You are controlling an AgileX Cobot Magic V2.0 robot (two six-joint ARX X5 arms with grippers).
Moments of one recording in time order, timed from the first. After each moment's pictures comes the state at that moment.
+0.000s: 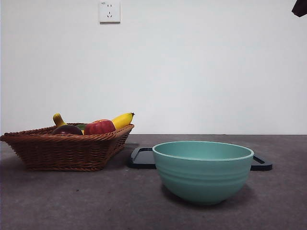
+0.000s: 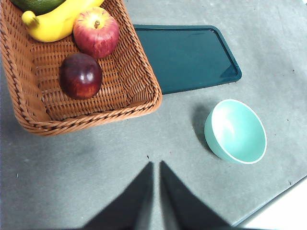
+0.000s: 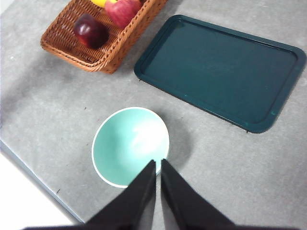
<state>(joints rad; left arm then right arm) -0.07 0.77 0.94 -0.93 0.52 -0.01 0.20 0.86 1.00 -0.93 -0.47 -0.03</state>
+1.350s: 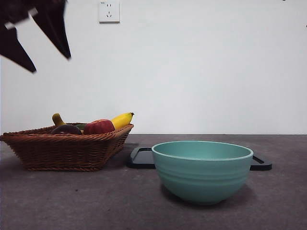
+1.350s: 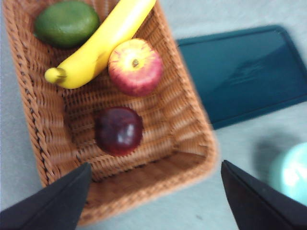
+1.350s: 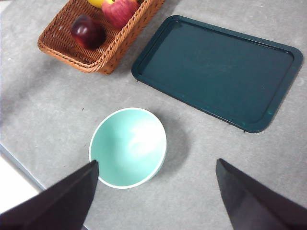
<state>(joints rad) -0.26 1.33 1.21 -0.76 0.20 -0.04 0.20 0.86 1.00 -0.93 -0.47 -0.03</state>
